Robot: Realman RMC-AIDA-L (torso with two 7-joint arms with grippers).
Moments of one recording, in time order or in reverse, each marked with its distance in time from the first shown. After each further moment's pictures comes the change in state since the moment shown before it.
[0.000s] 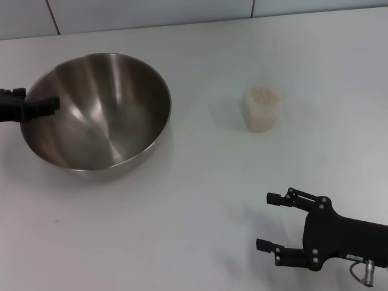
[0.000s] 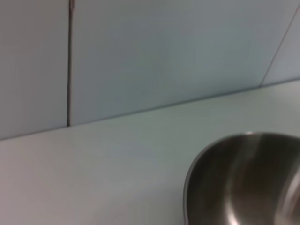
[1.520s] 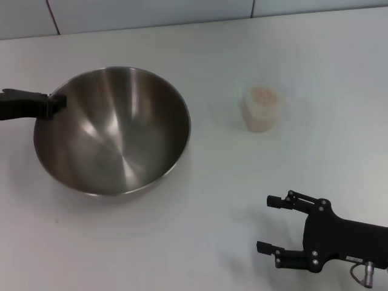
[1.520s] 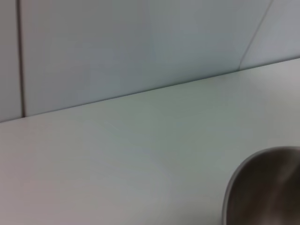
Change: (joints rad) left arm -0.121 0.004 -0.016 -0.087 0.086 0.048 -0.067; right arm 0.001 -0.001 0.000 0.002 -0.014 0.018 0.000
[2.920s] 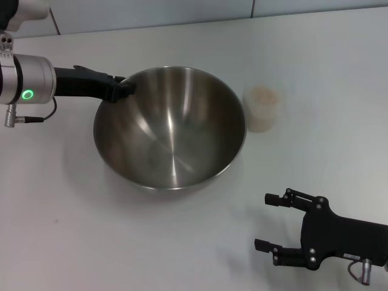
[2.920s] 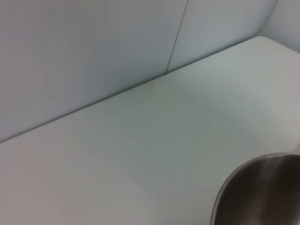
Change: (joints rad) left arm -0.255 -0.009 0.019 -0.255 -0.014 -0.042 0.111; right arm 0.008 0.003 0.001 -0.002 0.000 0.007 0.000
